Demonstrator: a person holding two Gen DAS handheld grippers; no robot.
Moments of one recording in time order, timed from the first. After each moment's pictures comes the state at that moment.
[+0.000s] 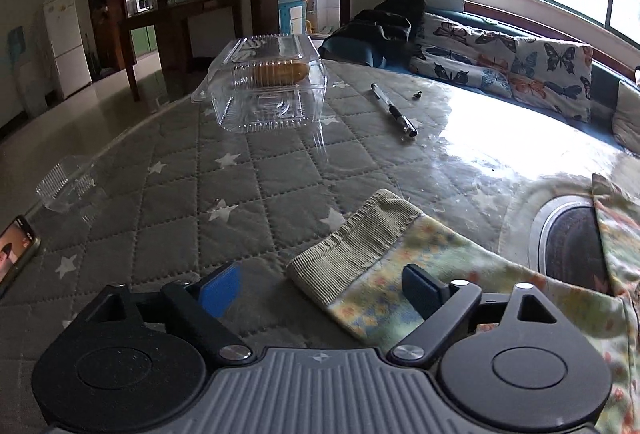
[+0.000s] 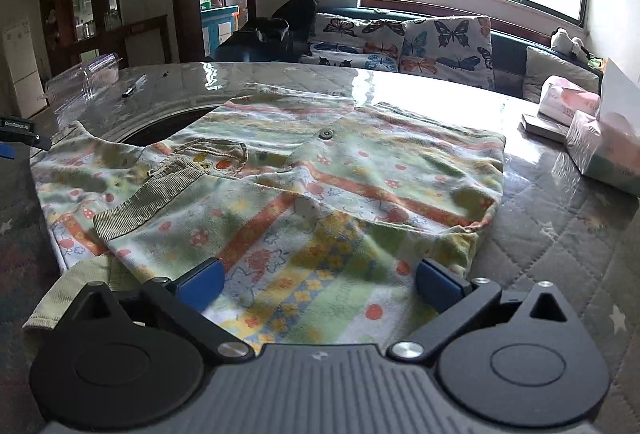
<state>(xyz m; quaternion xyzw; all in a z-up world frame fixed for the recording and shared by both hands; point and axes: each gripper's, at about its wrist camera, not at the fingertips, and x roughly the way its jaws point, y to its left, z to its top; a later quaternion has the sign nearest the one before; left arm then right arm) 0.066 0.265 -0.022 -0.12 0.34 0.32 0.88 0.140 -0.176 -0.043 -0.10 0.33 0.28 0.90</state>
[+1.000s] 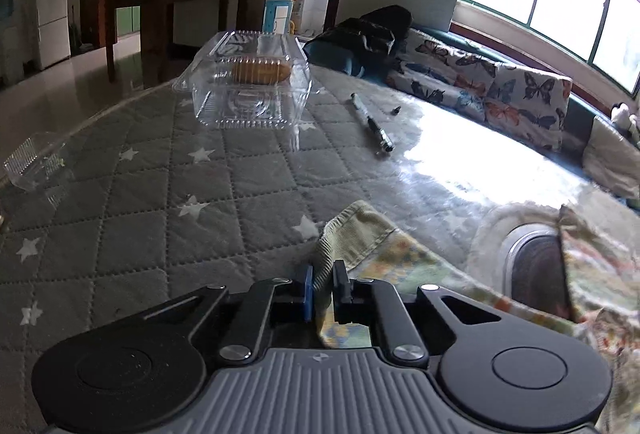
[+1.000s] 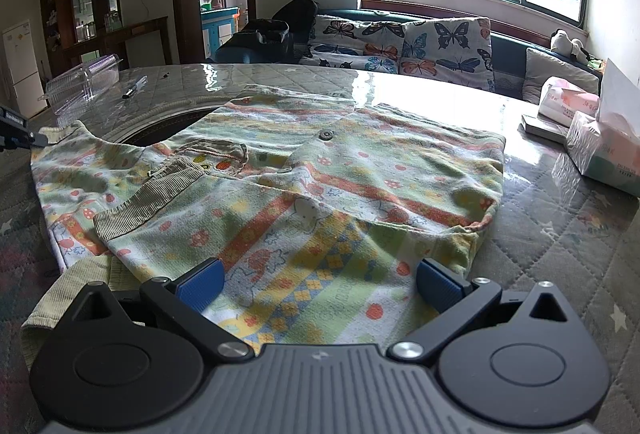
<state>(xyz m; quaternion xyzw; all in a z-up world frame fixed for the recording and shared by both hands) 0.061 0.267 -0.014 -0.19 0.30 0.26 0.90 0.139 -0.175 -0.044 -0.10 0.33 0.28 0.90</state>
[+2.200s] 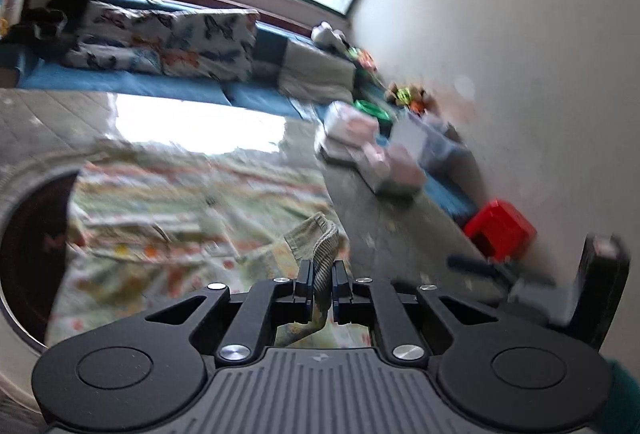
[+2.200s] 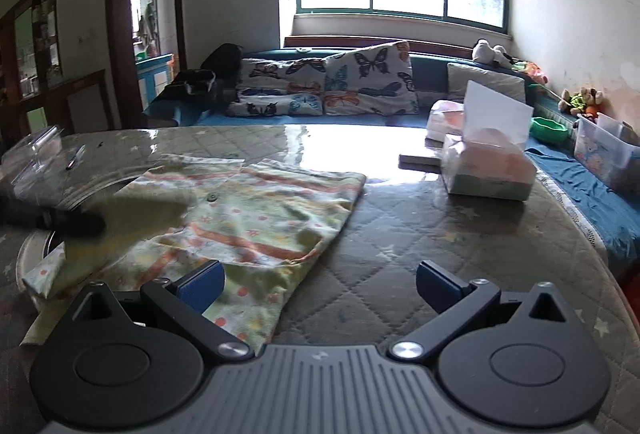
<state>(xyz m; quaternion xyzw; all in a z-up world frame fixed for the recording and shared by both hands) 0.096 -0.005 0.033 -0.15 0.32 -0.19 0.91 0.133 -0.272 0.015 -0.05 0.28 0.19 0.94</state>
